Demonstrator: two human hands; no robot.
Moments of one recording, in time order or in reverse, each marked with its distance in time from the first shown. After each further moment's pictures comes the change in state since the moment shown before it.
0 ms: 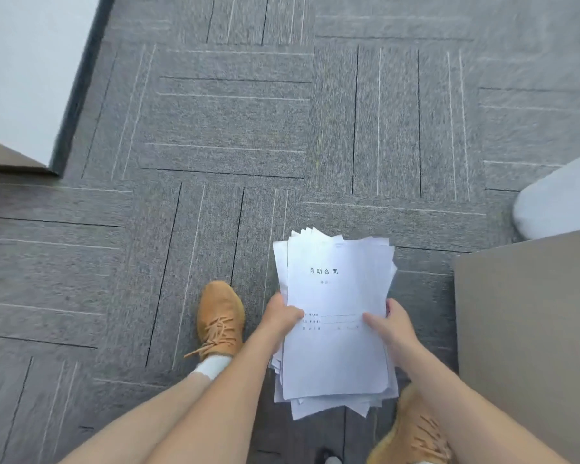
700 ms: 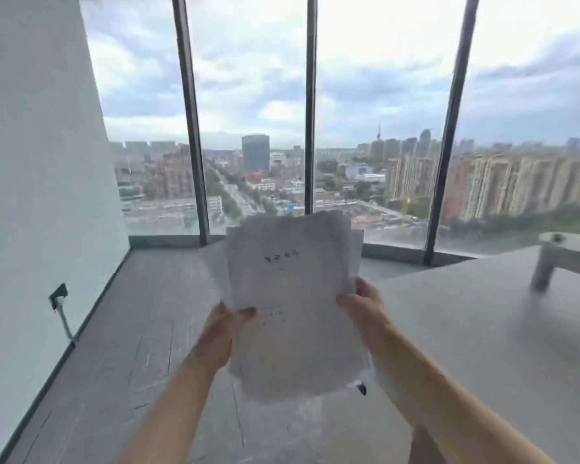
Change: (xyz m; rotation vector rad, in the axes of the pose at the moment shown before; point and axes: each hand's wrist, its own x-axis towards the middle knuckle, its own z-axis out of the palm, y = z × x) left_hand -0.549 0.252 -0.024 -0.190 -0.420 1.070; right_hand -0.561 -0.144 -0.321 0.568 0.486 -0.992
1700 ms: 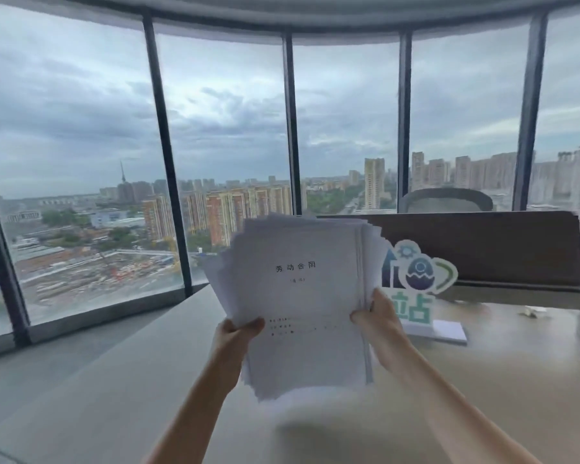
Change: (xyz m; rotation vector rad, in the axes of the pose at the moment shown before) left_hand -0.146 -0.010 0.476 -0.078 -0.796 -0.024; right_hand -0.221 -0.054 -0.440 -0.193 0.949 0.051
